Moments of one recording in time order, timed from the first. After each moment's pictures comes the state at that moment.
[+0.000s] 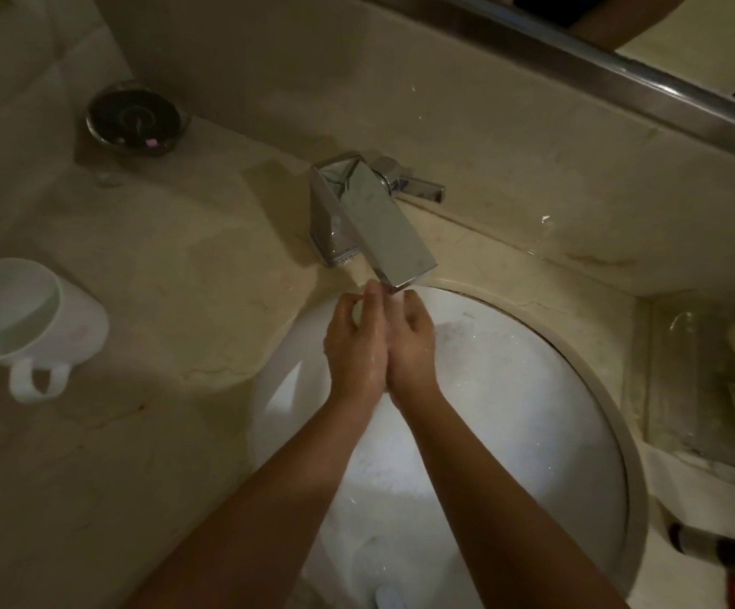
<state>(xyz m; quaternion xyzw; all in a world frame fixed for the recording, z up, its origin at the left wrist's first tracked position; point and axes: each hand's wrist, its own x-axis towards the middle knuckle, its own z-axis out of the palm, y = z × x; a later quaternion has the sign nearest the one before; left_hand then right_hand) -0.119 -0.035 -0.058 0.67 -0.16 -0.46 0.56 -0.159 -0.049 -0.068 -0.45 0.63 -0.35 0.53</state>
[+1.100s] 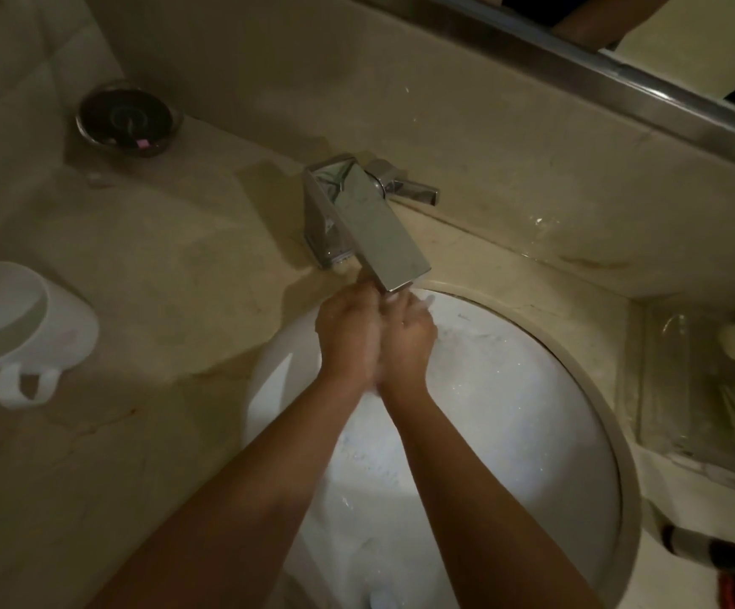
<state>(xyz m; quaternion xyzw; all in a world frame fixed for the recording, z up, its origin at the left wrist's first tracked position) -0.107 -0.058 -0.059 0.63 -0.07 -0.54 0.55 -0.153 -0.059 -0.063 -0.50 0.70 -0.32 0.39</state>
